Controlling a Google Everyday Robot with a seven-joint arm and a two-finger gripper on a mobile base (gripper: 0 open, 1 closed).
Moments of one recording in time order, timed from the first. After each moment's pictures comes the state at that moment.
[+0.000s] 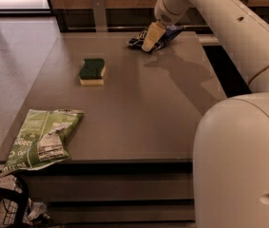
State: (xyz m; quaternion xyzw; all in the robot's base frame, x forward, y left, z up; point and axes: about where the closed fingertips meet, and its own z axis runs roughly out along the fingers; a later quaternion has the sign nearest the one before) arm 0.825 -0.088 0.910 -0.55 0.75 -0.07 0.36
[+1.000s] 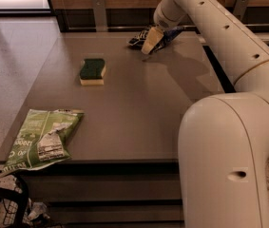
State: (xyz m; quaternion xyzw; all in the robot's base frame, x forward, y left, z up) arm 0.854 -0.099 0.879 -0.52 0.77 -0.06 0.35
